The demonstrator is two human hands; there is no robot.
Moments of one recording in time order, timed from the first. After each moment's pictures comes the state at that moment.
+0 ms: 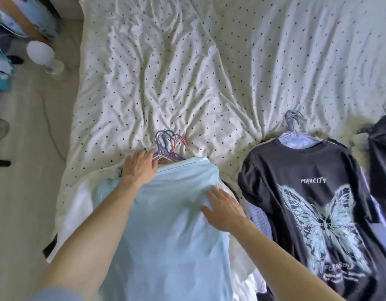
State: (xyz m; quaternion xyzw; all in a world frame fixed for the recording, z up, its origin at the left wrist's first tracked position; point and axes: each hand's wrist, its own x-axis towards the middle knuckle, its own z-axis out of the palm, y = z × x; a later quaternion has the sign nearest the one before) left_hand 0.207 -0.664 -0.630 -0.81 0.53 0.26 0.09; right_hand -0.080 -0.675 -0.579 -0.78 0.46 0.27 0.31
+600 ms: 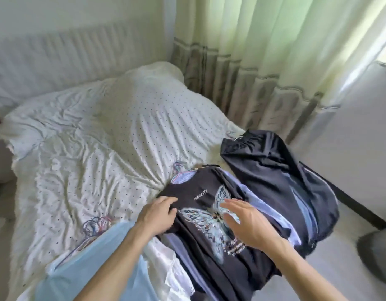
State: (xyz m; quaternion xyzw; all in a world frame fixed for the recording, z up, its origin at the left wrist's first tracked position) left_hand -0.168 -0.659 -0.317 -0.62 0.75 0.22 0.00; right_hand -0.444 -0.600 -0.296 -0.74 0.62 -0.12 0.21
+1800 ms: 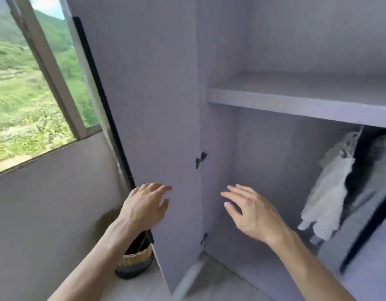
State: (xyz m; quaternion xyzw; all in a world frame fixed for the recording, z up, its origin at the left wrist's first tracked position) left_hand -1.034 -0.388 -0.122 0.31 0.95 0.05 -0.05; right_hand -0.886 -0.134 -0.139 0.07 0.98 -0.16 -0.13
